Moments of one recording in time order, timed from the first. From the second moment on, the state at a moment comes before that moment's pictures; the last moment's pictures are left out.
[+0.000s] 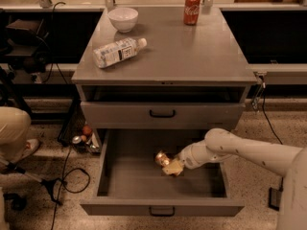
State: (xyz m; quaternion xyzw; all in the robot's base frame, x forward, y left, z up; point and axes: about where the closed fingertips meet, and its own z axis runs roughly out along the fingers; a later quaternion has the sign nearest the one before) arm 0.570 -0.085 0.442 -0.40 0.85 0.26 0.22
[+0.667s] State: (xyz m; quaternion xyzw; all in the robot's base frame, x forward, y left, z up) arm 0.573 -0.062 0.421 -0.39 0.85 0.28 0.21
